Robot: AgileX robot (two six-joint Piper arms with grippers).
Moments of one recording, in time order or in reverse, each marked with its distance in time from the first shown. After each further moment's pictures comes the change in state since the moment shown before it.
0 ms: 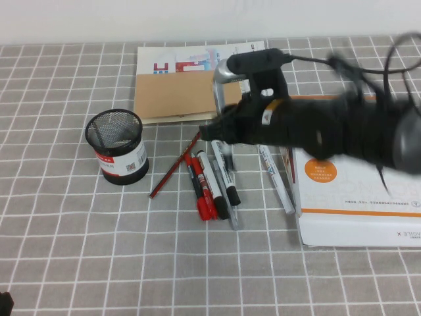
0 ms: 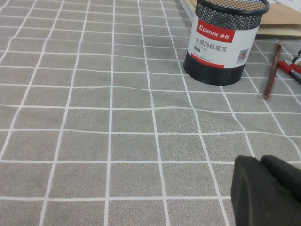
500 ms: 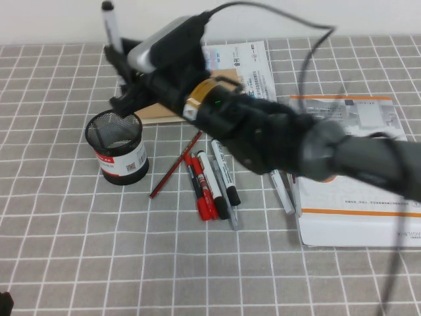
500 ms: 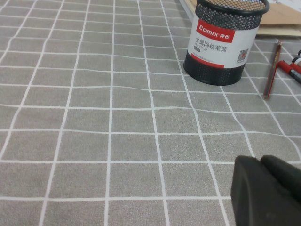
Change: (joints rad) right arm 0.115 0.236 -0.255 -0.444 -0.718 0.141; left arm 0.000 0.000 0.000 0.000 0.000 0.000
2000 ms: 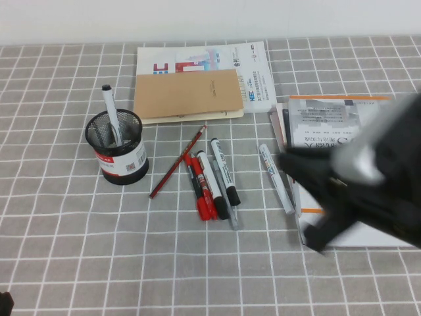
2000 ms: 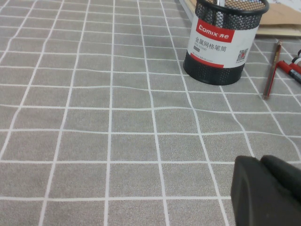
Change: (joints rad) right arm 0.021 -1.004 0.900 -0.147 0.498 0.173; left arm 0.000 0.000 0.000 0.000 0.000 0.000
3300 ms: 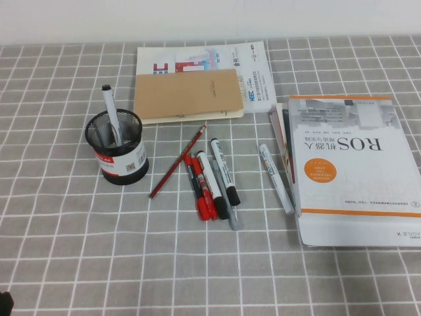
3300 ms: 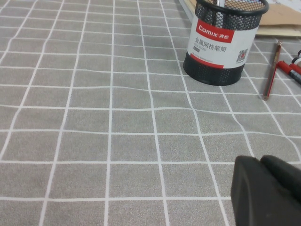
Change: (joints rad) right arm -0.685 -0.725 0.633 -0.095 -0.162 0.003; left arm 0.000 0.000 0.000 0.000 0.000 0.000
